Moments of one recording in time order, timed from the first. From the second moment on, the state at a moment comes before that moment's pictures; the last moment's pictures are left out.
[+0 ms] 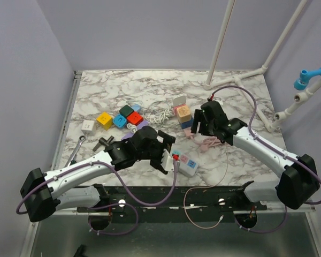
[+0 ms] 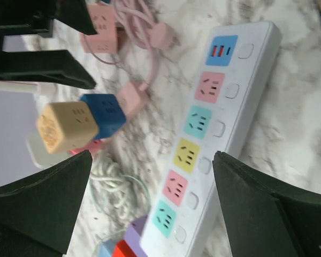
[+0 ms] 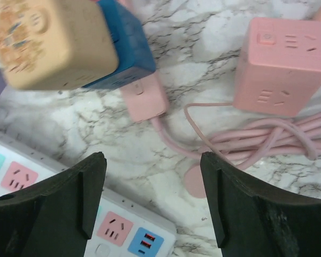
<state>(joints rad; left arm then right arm) -0.99 1.13 0.79 -0.21 0.27 1.02 0.57 1.34 0.97 -0.49 0.26 0.58</state>
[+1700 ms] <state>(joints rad) -0.21 1.26 0.70 -0.29 0.36 0.68 1.00 1.77 1.08 0.01 0.22 0.38</state>
